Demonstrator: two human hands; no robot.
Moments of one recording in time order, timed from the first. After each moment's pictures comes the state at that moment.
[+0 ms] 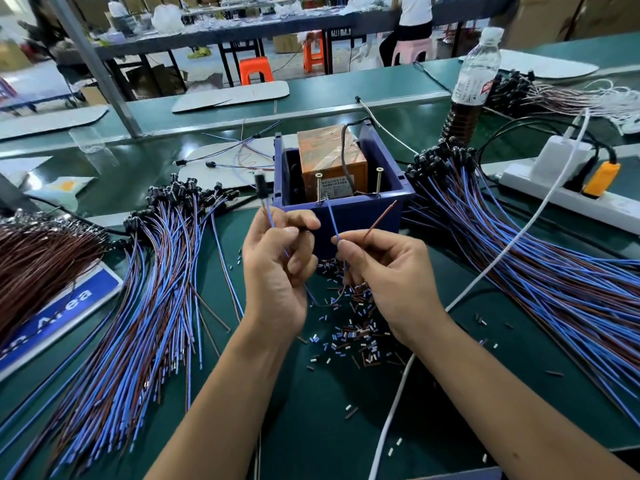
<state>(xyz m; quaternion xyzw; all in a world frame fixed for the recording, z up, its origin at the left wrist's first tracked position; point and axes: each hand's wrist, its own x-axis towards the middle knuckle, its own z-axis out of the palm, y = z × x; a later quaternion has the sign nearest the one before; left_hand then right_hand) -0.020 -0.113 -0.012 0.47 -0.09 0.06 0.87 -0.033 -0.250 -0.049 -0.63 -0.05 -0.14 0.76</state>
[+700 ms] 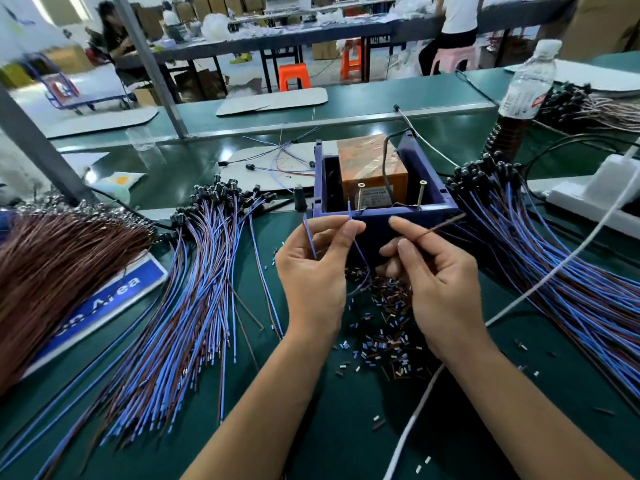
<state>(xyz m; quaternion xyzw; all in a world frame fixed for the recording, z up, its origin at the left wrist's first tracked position) -0.013 -0.121 -0.027 0.56 -0.04 0.21 0.80 -0.030 -0.253 -0.051 -0.65 -0.06 -0.21 0.72</state>
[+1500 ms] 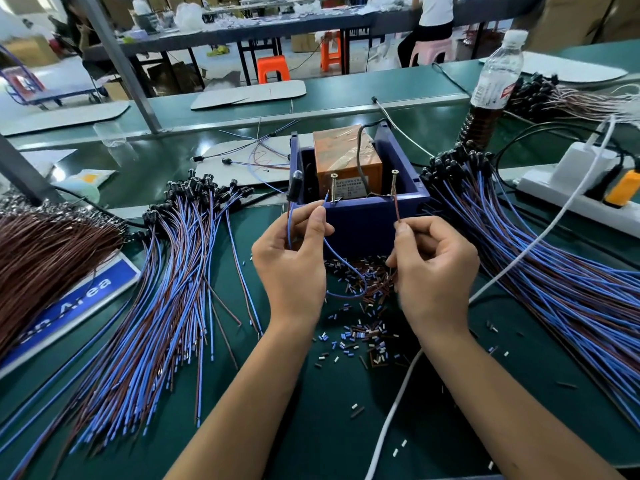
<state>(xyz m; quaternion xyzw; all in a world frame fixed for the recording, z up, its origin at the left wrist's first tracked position) -0.004 -0.125 -0.036 0.64 -0.04 0.29 0.71 -0.035 -0.260 -0.044 -0.71 0.06 -0.34 0.61</state>
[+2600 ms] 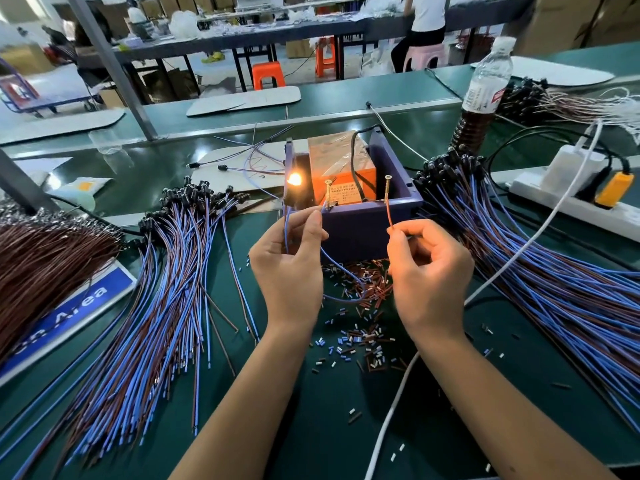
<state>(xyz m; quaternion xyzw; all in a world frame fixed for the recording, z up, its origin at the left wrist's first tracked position) -0.005 -0.127 -0.032 0.65 -0.04 0.30 0.70 -0.034 -0.262 -0.045 -0.73 0.05 -0.37 0.57</state>
